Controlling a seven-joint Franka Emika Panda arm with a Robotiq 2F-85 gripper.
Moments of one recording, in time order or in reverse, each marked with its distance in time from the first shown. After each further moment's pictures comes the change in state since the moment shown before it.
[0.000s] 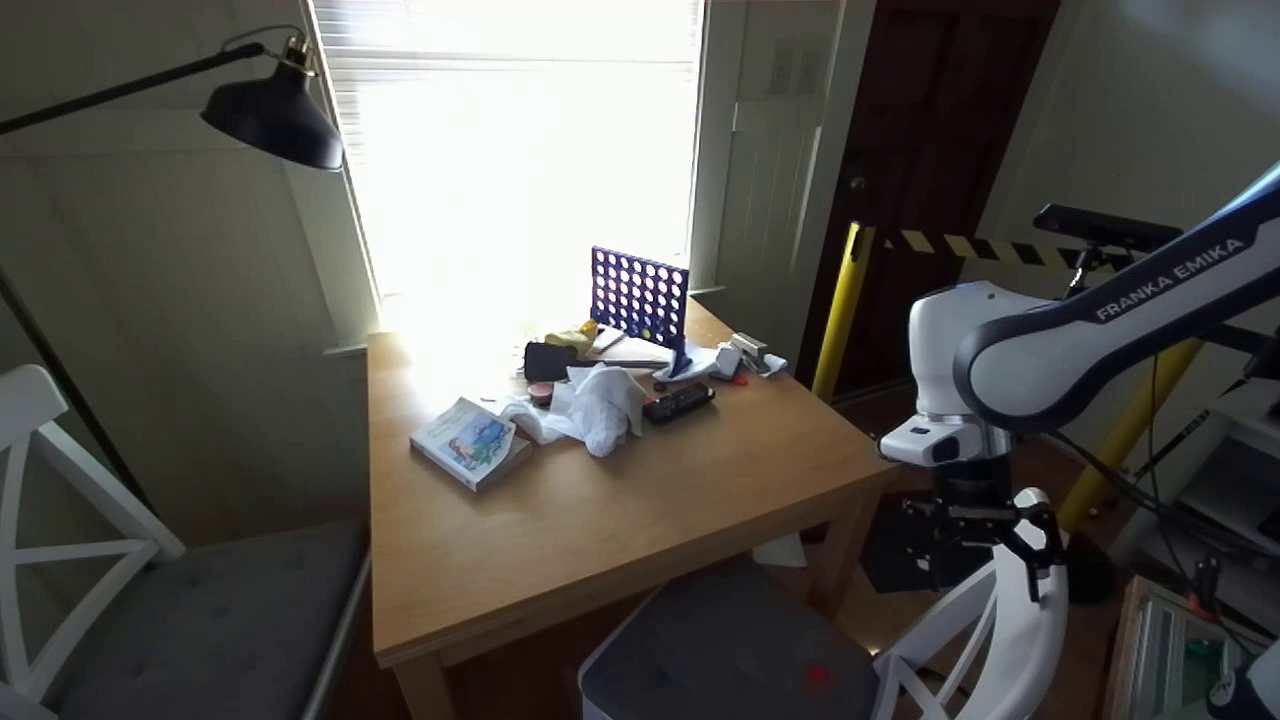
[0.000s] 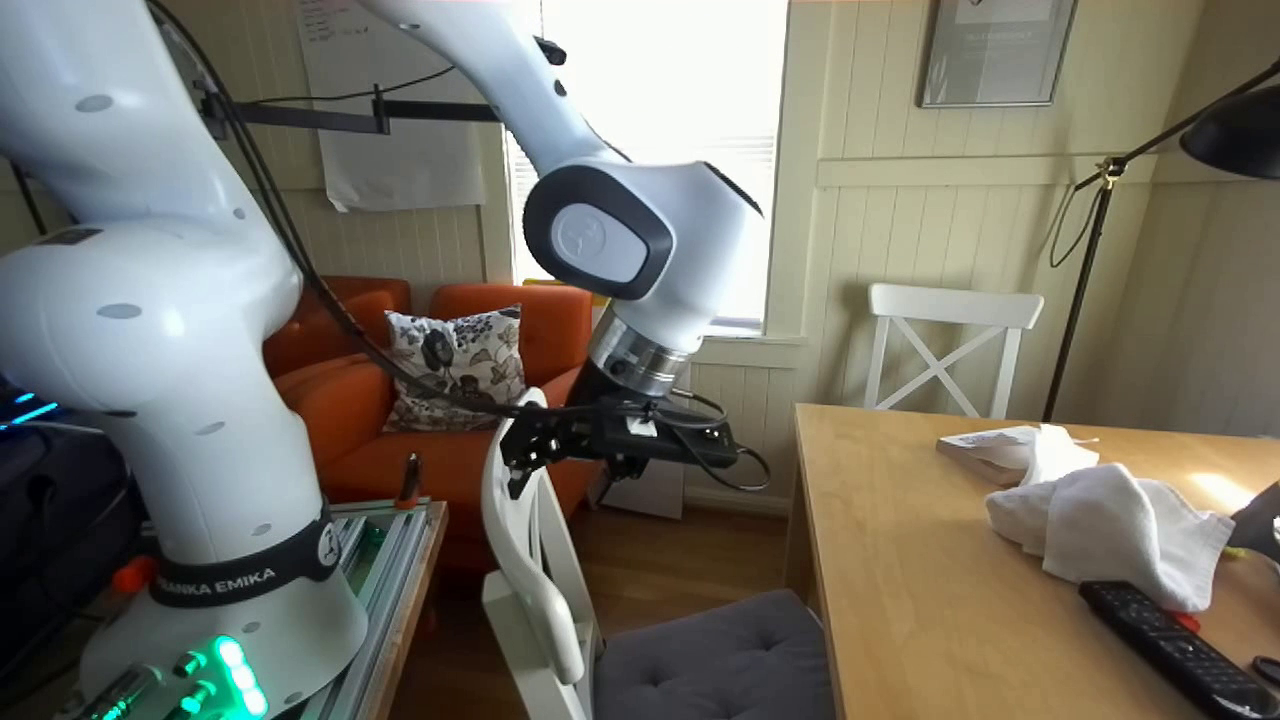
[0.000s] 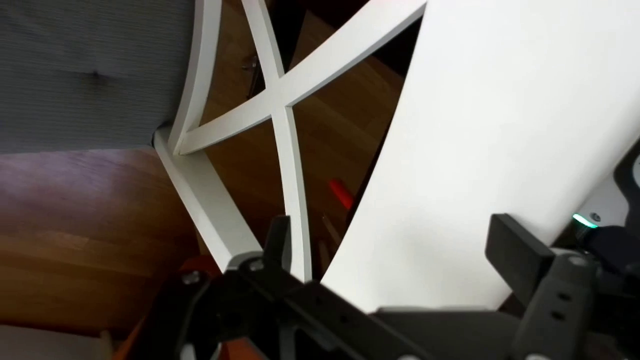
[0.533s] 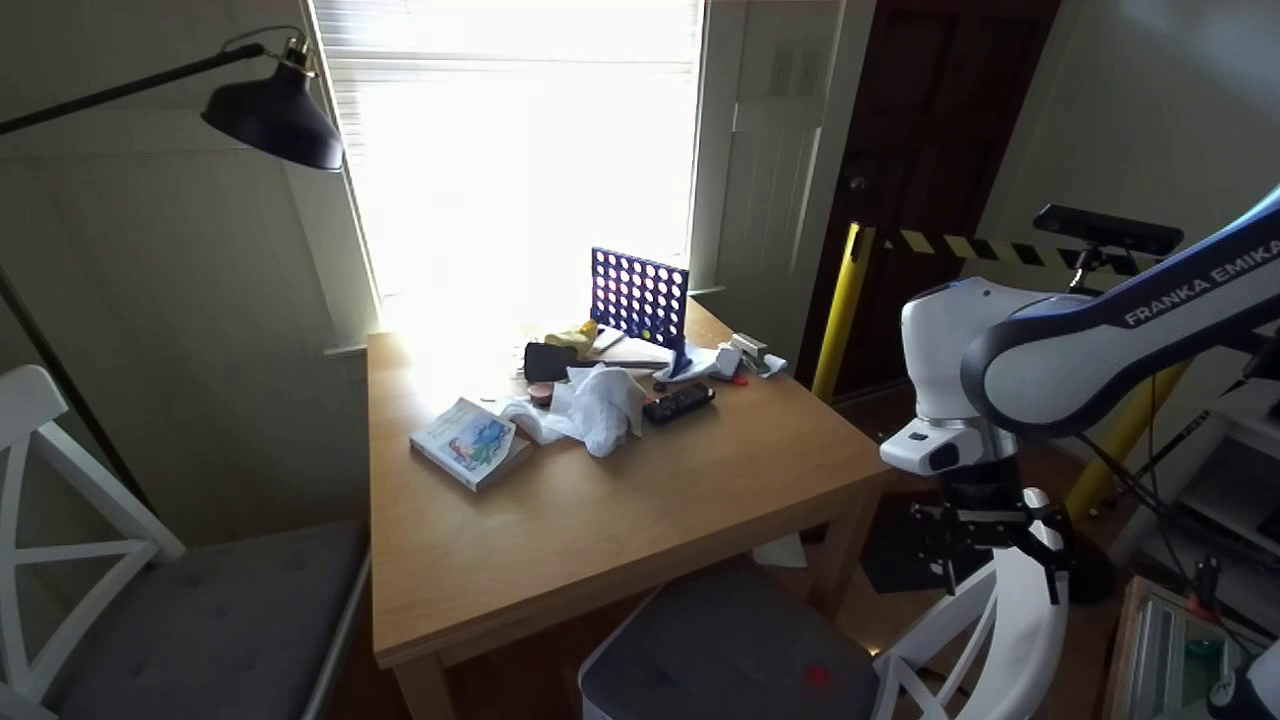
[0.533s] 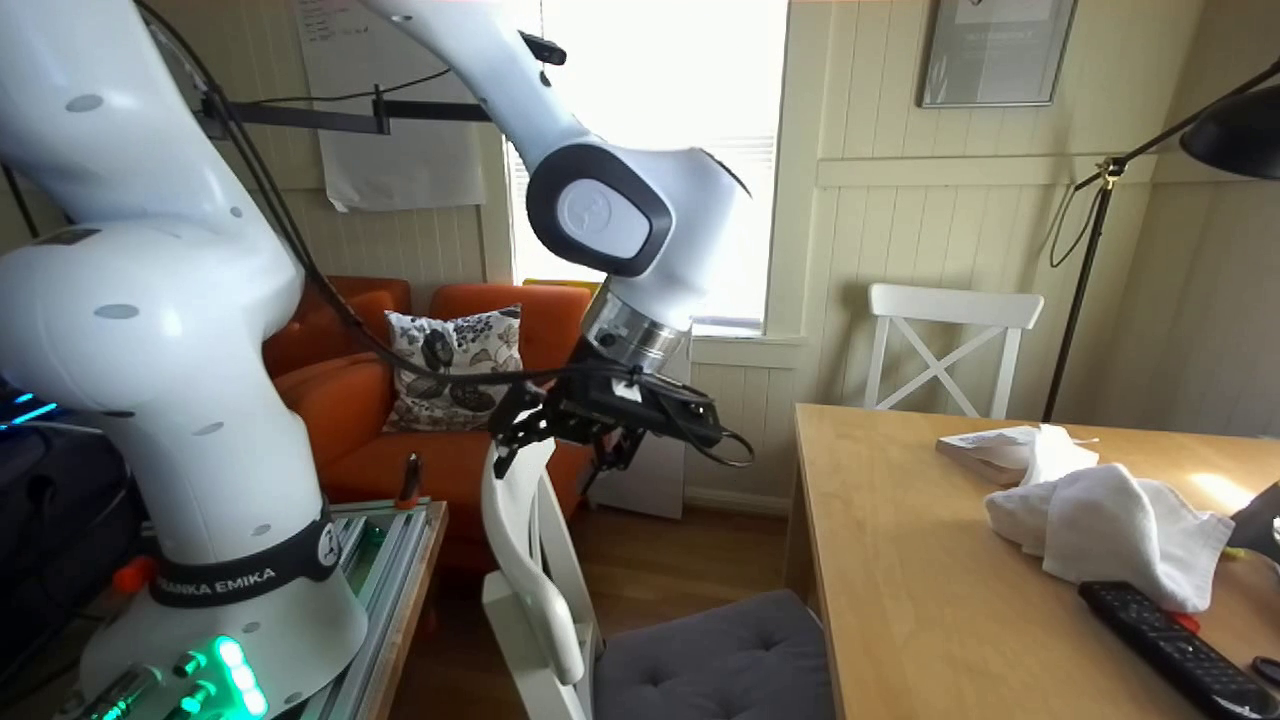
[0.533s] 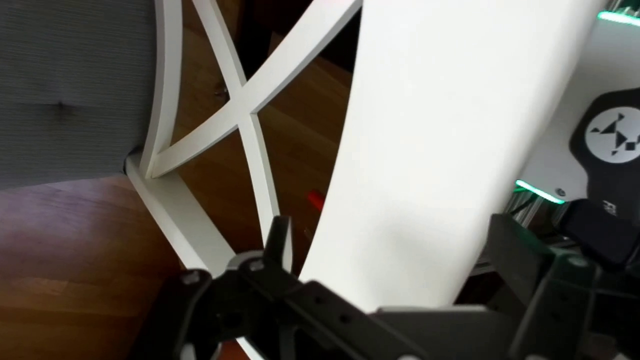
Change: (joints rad) arm -0.008 -0.038 0.072 0.012 -0.053 -0.091 0.157
